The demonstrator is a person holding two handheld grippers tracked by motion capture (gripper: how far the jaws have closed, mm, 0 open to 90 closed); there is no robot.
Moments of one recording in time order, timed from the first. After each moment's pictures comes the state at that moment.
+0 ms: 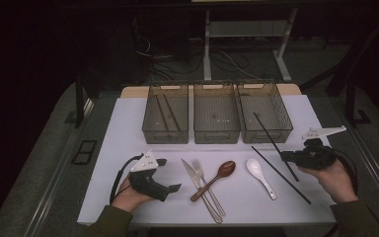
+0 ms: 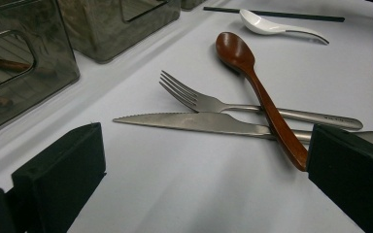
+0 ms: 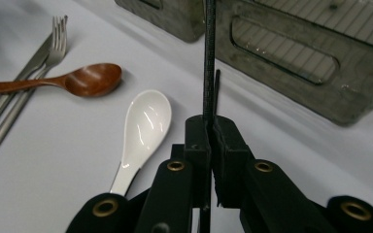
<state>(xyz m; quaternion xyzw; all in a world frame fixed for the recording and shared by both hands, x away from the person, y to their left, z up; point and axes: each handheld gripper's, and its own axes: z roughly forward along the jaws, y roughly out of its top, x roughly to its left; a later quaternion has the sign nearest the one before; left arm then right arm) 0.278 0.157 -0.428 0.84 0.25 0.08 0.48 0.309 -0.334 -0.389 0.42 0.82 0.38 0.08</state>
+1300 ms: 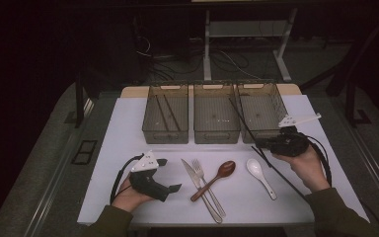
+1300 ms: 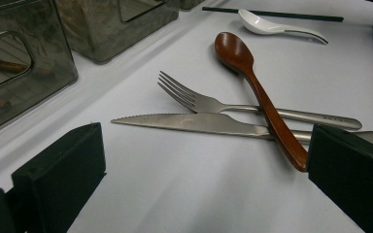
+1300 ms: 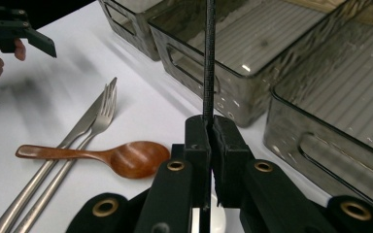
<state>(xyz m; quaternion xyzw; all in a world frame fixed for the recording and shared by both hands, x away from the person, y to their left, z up) 0.278 0.156 -0.428 0.84 0.25 0.08 0.48 0.337 -0.273 -0.372 0.36 0.81 0.45 0.07</state>
